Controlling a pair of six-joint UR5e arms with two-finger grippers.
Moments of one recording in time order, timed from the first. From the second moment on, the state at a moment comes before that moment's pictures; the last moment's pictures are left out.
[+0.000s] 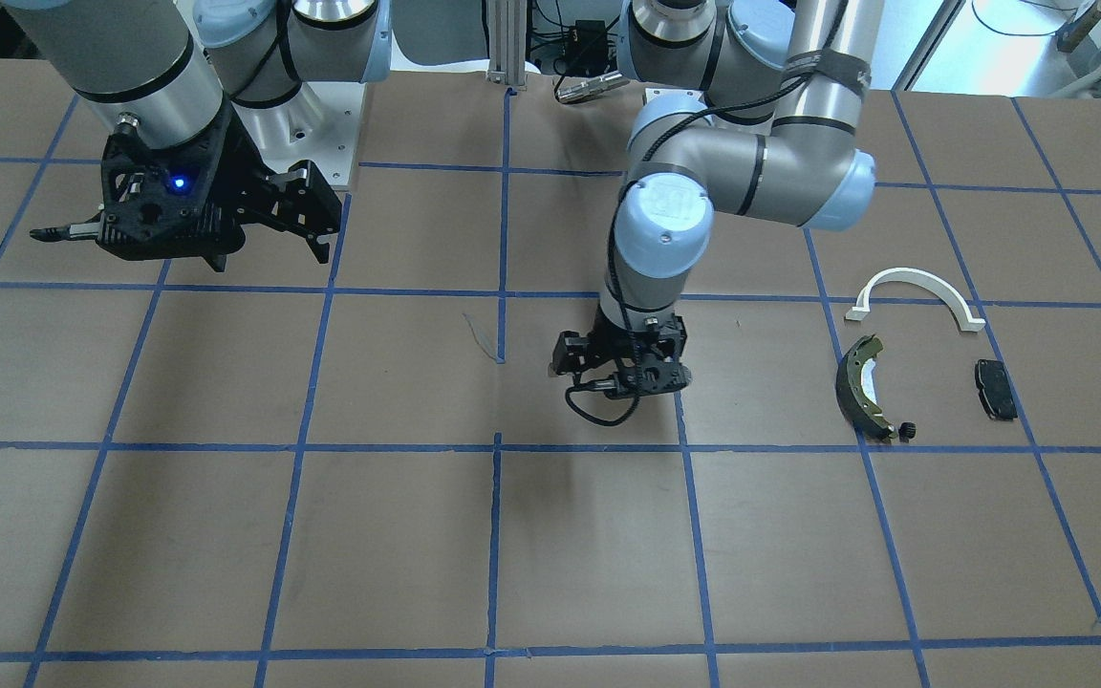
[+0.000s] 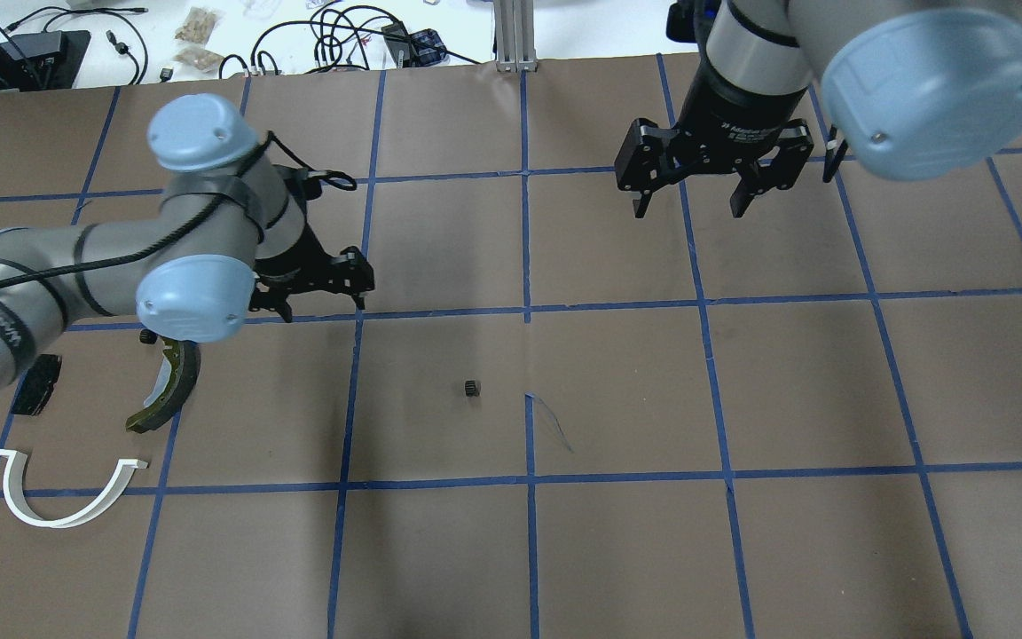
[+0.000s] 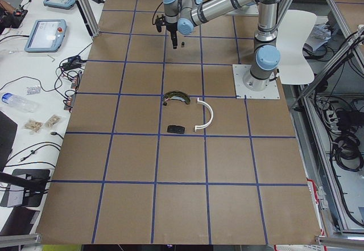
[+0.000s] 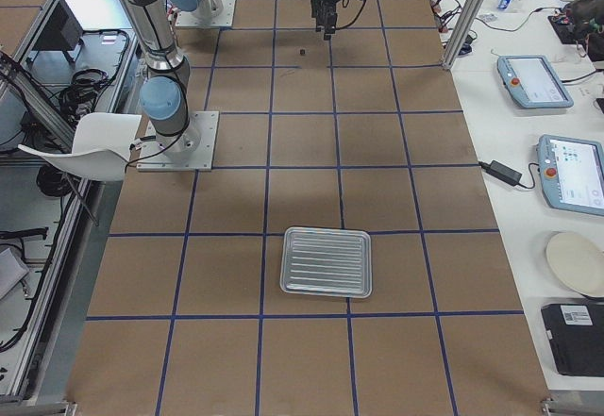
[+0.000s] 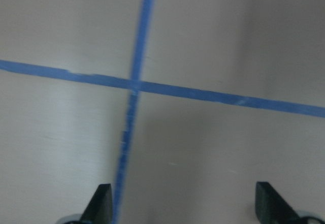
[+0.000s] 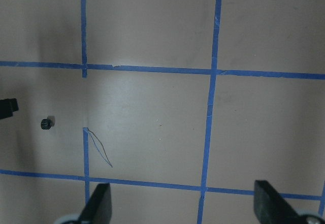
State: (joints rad) left arm -1.81 -1.86 -1.93 -0.97 1.57 -0.40; right arm 1.60 -1.52 1.53 -1.54 -1.48 -0.03
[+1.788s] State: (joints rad) left arm -1.89 -1.91 -2.02 -0.78 1.57 -0.49; right arm 1.61 -1.54 1.57 -1.59 -1.56 -0.04
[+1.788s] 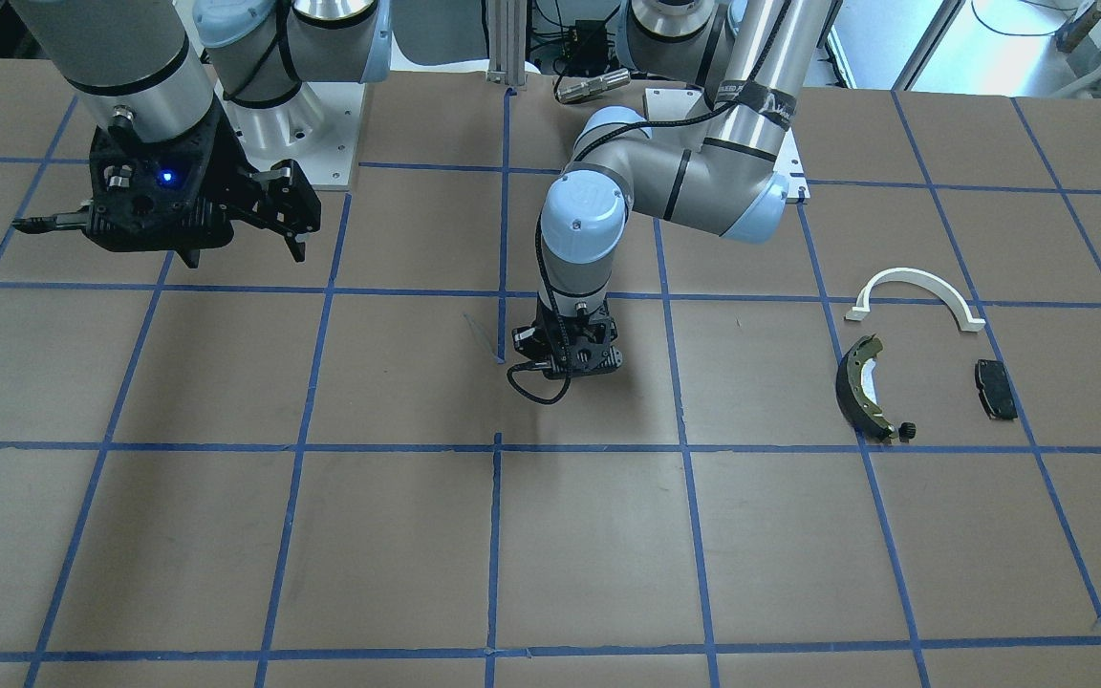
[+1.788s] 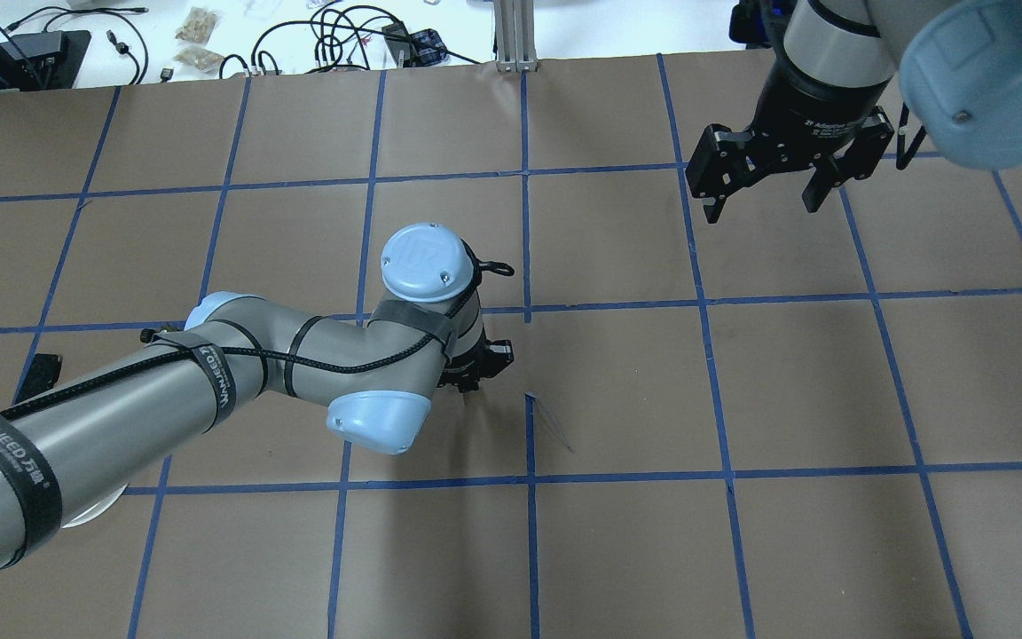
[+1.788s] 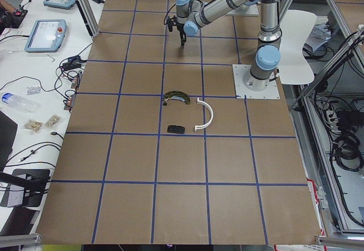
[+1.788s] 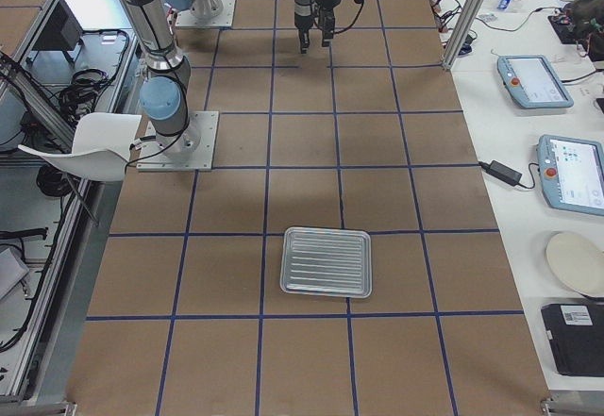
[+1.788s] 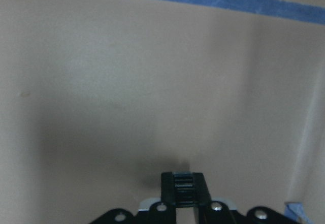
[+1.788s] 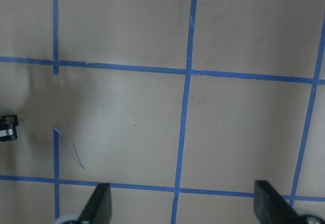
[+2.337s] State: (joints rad) left arm -1.63 -1.85 -1.93 -0.96 1.60 -0.19; right arm 1.62 -1.53 1.56 -1.64 -1.62 -0.04
